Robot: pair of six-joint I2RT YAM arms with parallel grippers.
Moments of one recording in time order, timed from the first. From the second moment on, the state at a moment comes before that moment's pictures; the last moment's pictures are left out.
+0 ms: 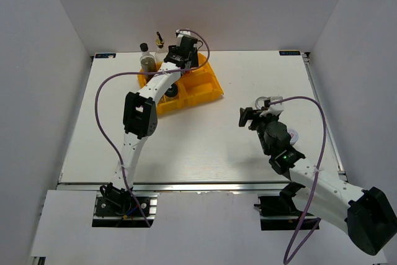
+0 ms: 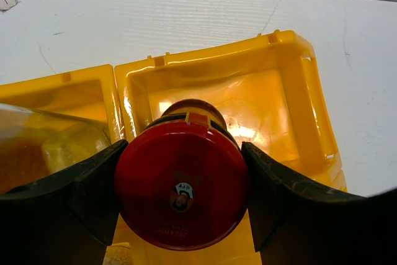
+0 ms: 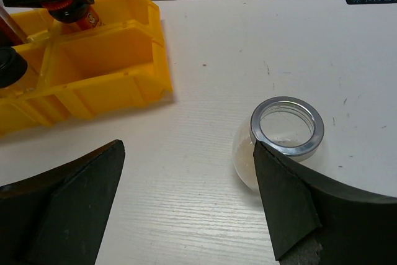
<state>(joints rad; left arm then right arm) -0.45 2.47 2.35 -0.52 -0.47 -0.34 0.65 0.90 0.36 0.49 0.47 0.15</state>
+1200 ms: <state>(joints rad) -0.65 1.73 1.68 -0.42 -0.27 -0.38 0.53 0.67 0.69 -0.71 0.81 0.67</state>
